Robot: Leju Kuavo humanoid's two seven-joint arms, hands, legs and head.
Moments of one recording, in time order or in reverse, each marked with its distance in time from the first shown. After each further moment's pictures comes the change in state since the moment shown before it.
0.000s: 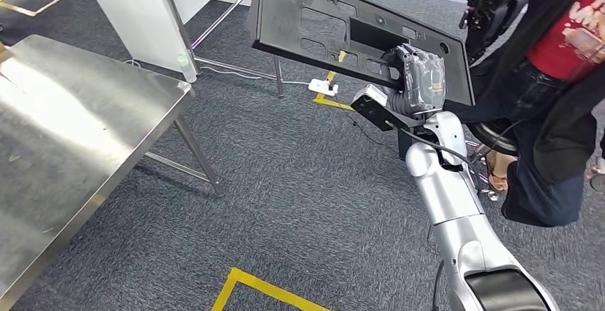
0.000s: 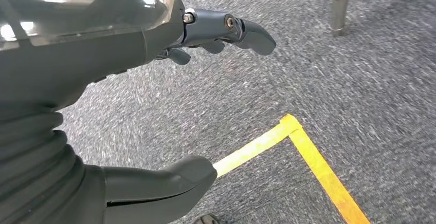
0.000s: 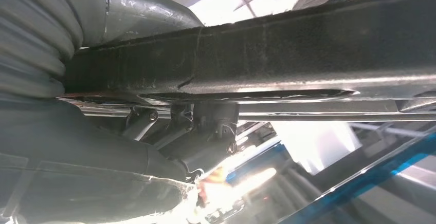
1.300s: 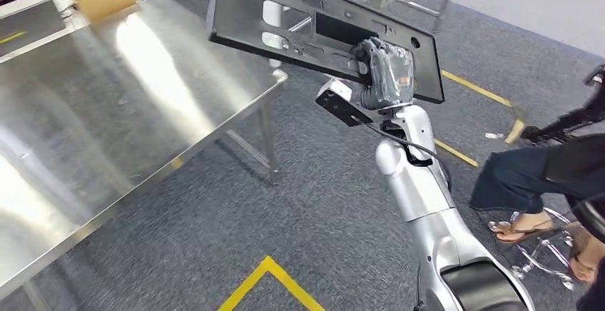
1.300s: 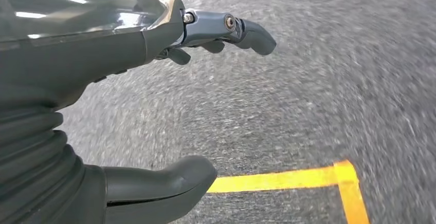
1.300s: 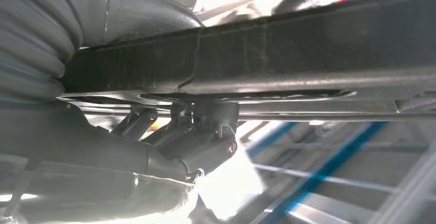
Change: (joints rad) left arm -0.008 0.014 0.026 -0.001 0.014 0.029 0.050; right arm -0.048 0.118 0.063 0.027 0.100 -0.014 0.079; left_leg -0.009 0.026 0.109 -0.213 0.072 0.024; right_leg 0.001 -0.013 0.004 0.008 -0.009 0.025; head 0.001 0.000
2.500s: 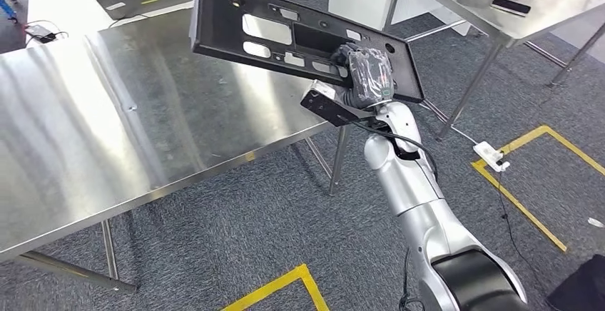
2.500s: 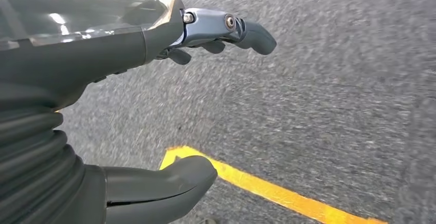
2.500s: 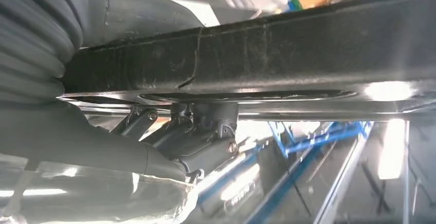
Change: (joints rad) left arm -0.006 -0.045 0.090 0.000 0.016 0.031 -0.038; right arm -0.046 0.016 0.024 0.108 -0.043 0.079 -0.041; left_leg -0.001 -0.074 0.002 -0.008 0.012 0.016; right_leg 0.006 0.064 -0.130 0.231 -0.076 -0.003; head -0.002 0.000
